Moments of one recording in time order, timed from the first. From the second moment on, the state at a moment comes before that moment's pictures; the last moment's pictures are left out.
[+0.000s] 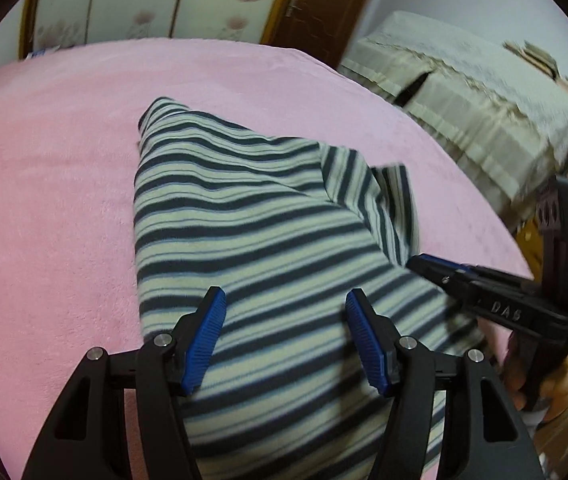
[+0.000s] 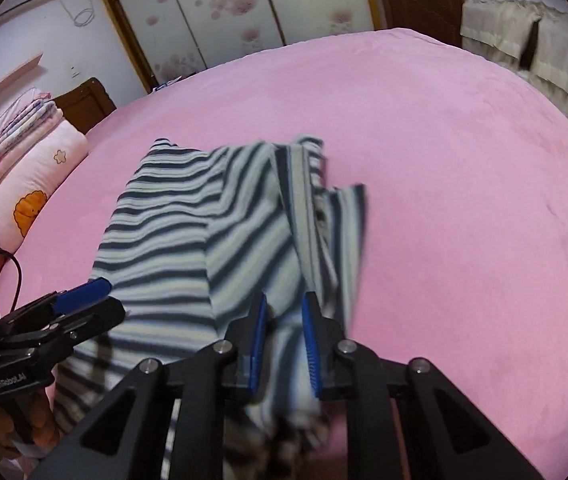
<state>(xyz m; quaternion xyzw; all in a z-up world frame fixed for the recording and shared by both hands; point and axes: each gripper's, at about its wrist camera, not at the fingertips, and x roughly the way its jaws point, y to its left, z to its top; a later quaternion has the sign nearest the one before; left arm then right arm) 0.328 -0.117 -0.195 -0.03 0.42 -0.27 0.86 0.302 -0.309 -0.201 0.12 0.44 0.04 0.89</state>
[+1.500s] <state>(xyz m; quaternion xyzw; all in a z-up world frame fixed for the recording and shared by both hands) 0.304 -0.028 -0.094 -0.08 0.48 -0.21 0.85 0.244 -0.317 -0.090 0.13 0.41 0.09 0.90</state>
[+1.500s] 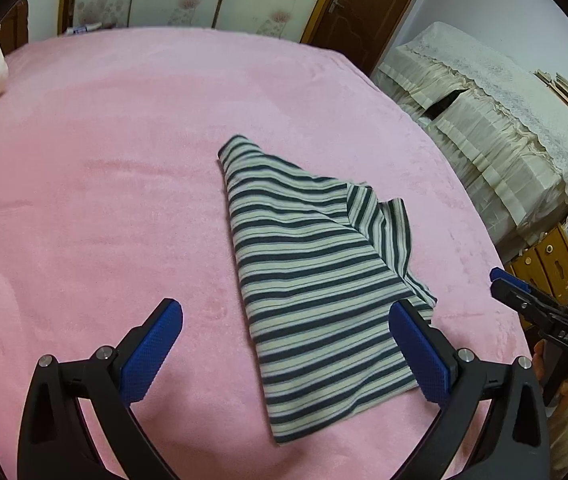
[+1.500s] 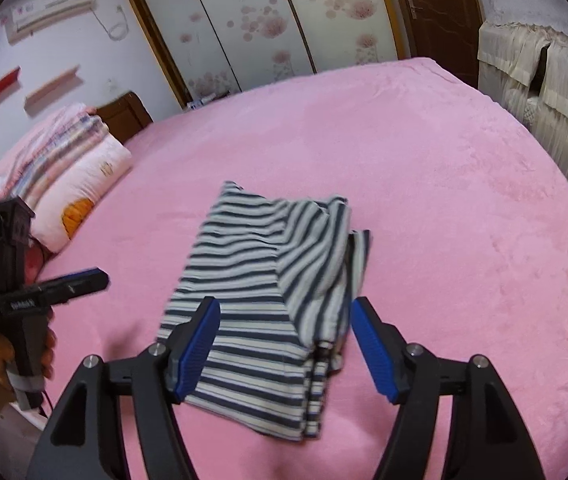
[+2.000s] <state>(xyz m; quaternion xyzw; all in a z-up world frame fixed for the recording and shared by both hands) 0.382 -0.032 -0.202 -0.19 0.57 -0.26 0.76 0.311 -0.353 -0.188 0.28 0.50 0.16 0.81</state>
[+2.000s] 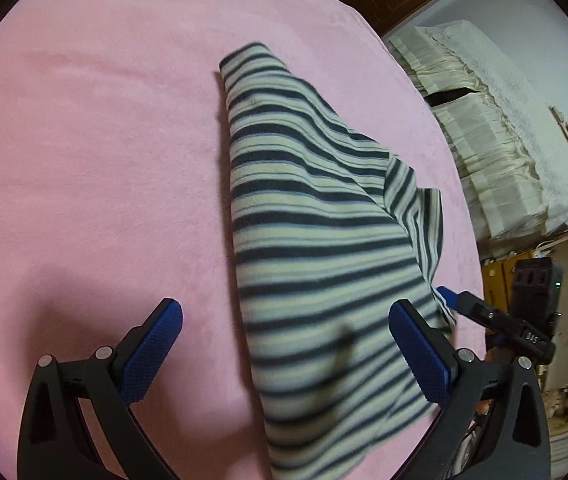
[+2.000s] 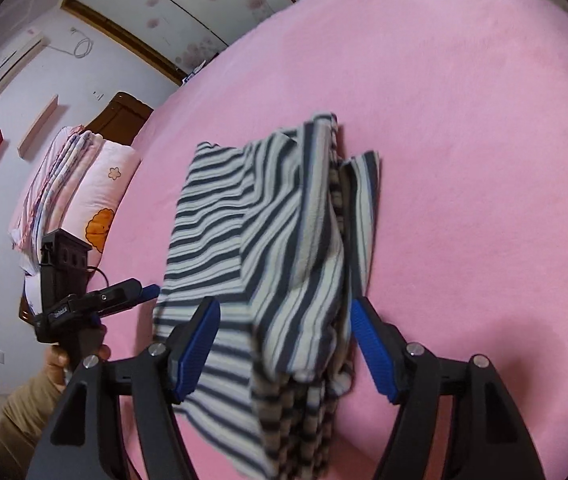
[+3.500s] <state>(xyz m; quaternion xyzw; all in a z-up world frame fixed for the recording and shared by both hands) 0.365 -0.023 -0.055 -0.16 0.38 -0.32 0.85 0.295 -0.268 -0.038 0.11 0.33 0.15 0.92</state>
